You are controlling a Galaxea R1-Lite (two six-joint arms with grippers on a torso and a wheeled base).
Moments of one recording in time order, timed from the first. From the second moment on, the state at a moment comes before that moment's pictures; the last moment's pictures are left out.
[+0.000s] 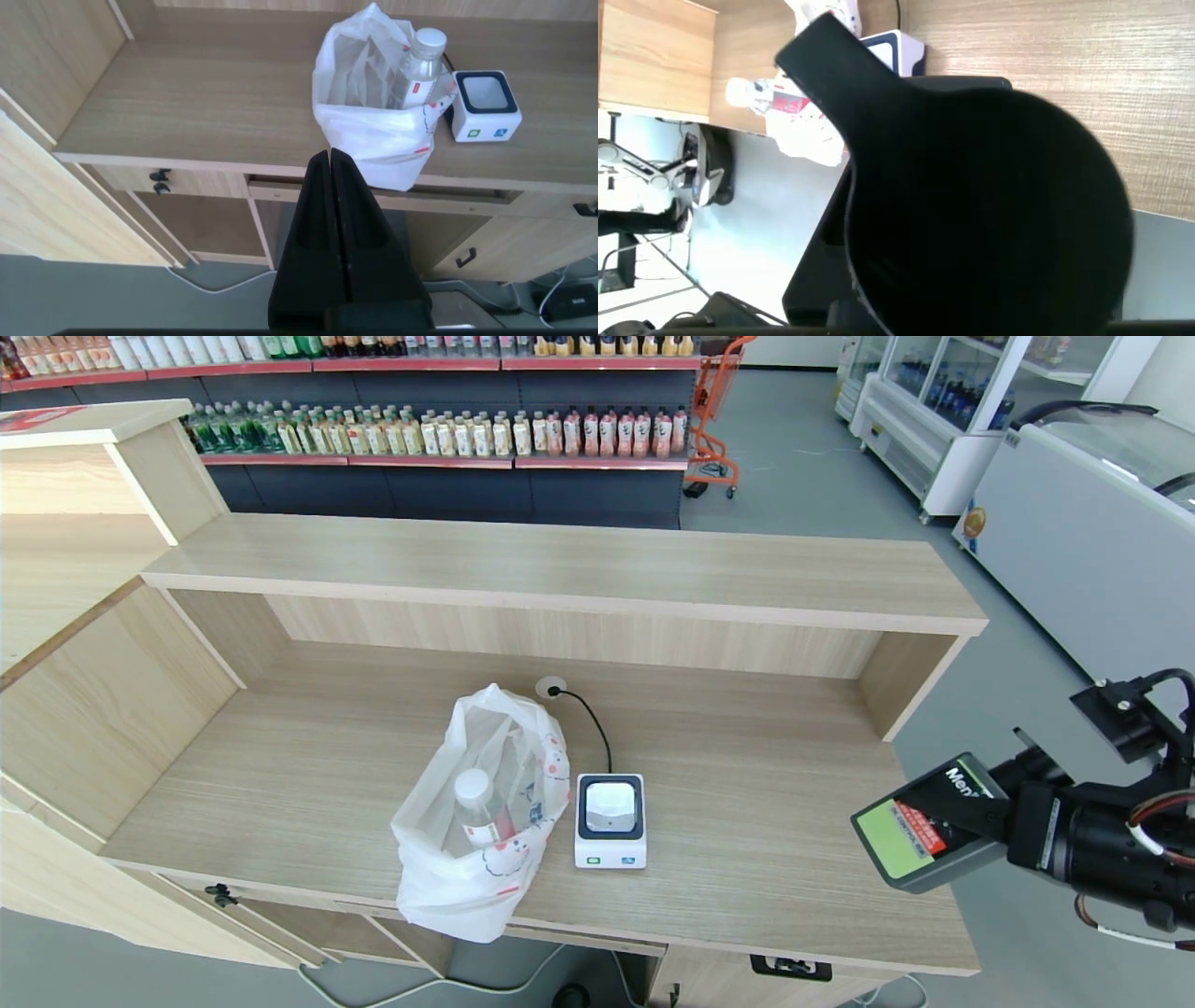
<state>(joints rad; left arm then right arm) 0.00 0.00 0.00 0.00 -0.05 0.02 0.20 1.28 -0.46 -0.43 0.34 0.46</state>
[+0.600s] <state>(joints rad) 0.00 0.00 0.00 0.00 -0.05 0.02 0.21 1.27 -0.46 -0.44 0.33 0.45</state>
